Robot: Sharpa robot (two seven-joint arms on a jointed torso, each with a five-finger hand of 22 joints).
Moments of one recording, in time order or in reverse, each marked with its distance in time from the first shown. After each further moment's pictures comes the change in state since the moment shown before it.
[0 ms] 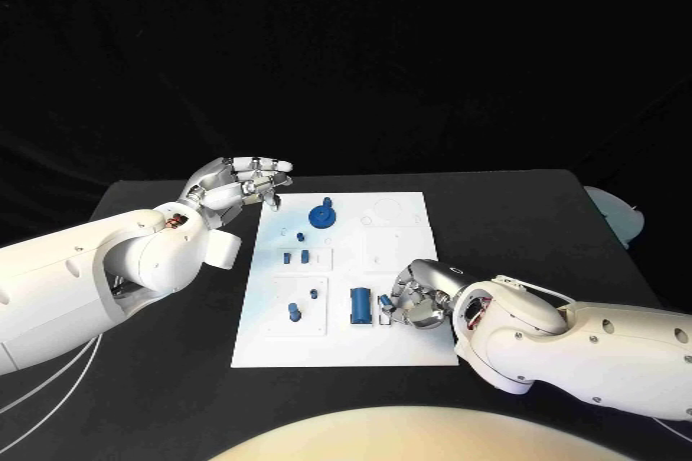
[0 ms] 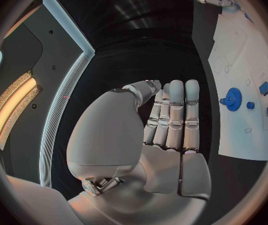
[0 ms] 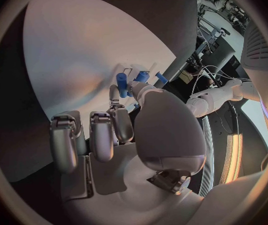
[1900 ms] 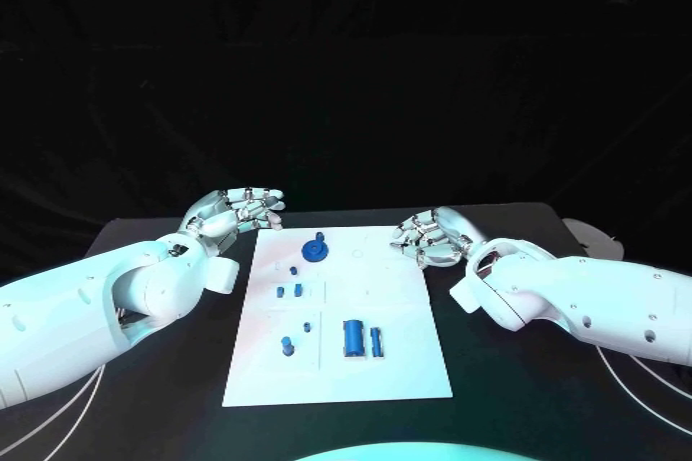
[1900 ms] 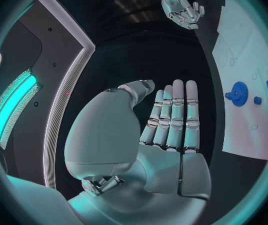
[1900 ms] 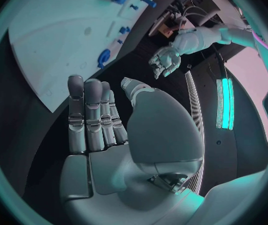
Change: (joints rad) left arm -0.016 0.059 0.000 -0.104 0.055 -0.026 0.020; left_hand -0.057 -0.026 -0.010 0.078 -0.003 -0.036 0.007 0.002 0.011 0.002 0.020 -0.104 -0.074 -0.130 0.048 -0.355 -0.161 0.000 -0.137 0.066 -0.301 -0.175; right arm 0.151 0.045 0.004 -0.353 0.706 -0.122 0.697; right_hand 0.103 -0.028 -0.059 -0.031 -0.094 -0.158 0.091 -0.123 0.001 -0.451 0.097 -0.836 -0.510 -0.282 0.092 -0.646 -0.681 0.164 -0.379 0.078 -1.087 -0.198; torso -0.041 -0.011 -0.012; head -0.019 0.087
